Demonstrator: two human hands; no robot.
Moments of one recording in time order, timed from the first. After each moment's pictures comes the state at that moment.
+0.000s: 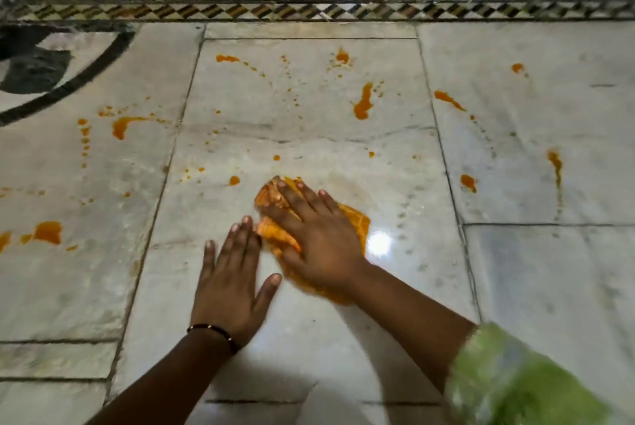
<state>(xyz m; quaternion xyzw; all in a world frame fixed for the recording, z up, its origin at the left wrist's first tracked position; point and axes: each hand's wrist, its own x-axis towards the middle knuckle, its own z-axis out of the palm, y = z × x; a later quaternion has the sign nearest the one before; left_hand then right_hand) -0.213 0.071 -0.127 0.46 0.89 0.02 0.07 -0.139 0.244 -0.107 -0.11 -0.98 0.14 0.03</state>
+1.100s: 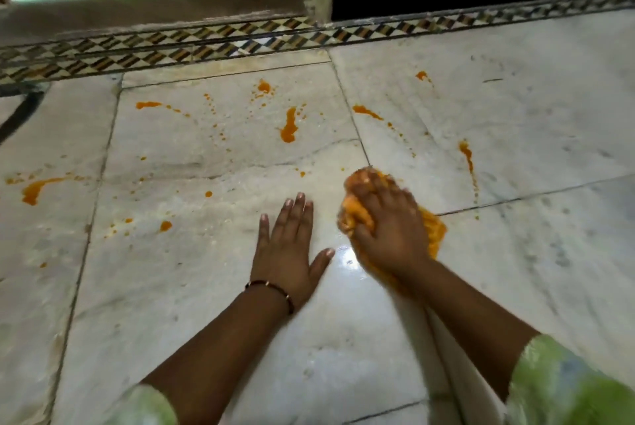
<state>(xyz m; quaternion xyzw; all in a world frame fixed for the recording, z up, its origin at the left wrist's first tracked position) -0.164 0.222 -0.107 0.57 0.81 0.08 0.09 -0.024 0.361 -0.104 -0.40 -0.91 0.12 0.07</state>
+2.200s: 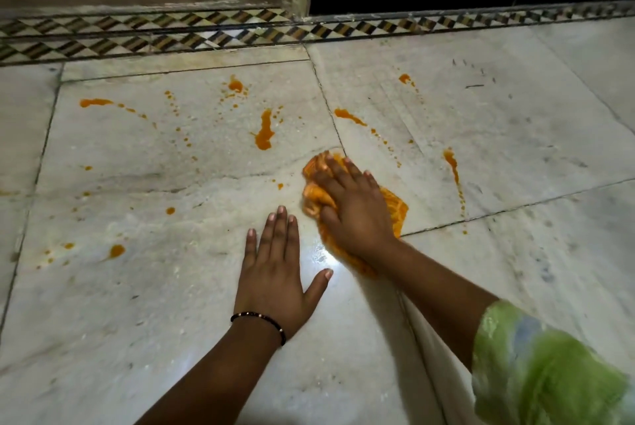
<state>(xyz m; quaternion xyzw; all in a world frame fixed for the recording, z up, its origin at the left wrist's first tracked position) -0.157 0.240 -0.134 0.56 0.82 0.05 0.05 -0.071 0.395 -0.104 -0.36 -0.92 0.13 0.07</state>
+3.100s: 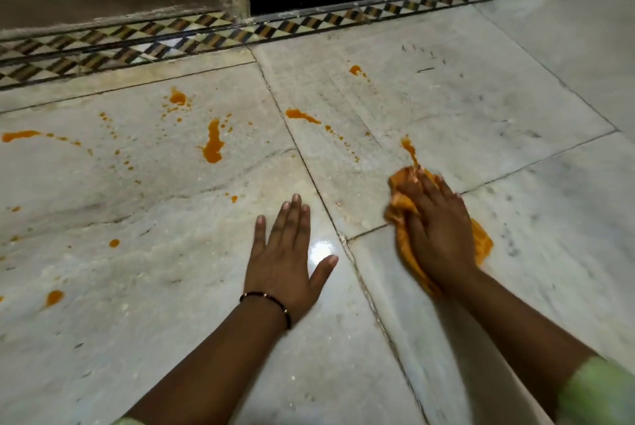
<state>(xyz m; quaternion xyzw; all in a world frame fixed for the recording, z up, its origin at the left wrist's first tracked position) -0.131 0.295 -0.127 0.65 0.75 0.08 0.06 0.078 0.422 -0.107 -0.54 -0.82 0.10 0.15</state>
